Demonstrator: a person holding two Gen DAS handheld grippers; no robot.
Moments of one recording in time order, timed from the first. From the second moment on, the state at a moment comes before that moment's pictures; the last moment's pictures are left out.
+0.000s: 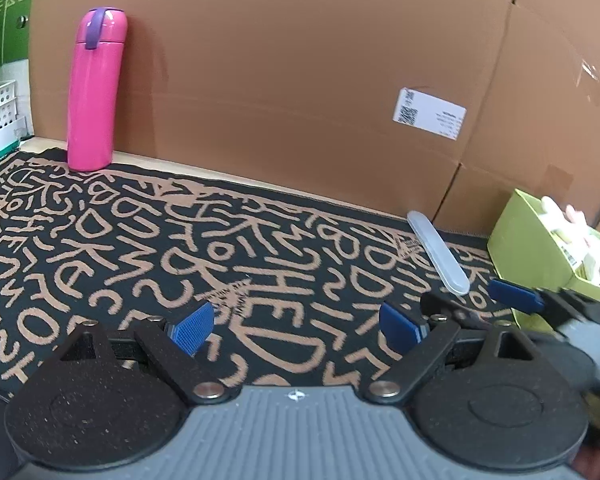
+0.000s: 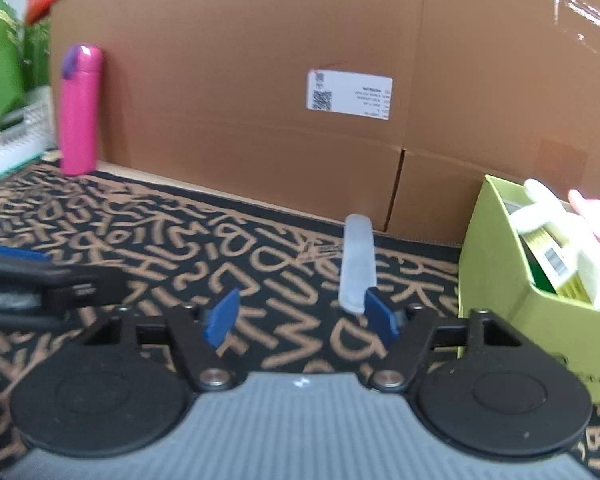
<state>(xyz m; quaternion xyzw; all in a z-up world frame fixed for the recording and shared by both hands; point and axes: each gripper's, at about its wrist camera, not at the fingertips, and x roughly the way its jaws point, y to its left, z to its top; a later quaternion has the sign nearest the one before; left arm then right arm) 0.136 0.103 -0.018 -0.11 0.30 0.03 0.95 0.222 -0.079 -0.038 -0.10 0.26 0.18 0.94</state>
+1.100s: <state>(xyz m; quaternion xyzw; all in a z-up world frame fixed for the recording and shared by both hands) 0.133 0.013 -0.040 -0.11 0.37 -0.09 0.92 0.092 -0.146 -0.047 -0.10 0.31 0.21 0.92</state>
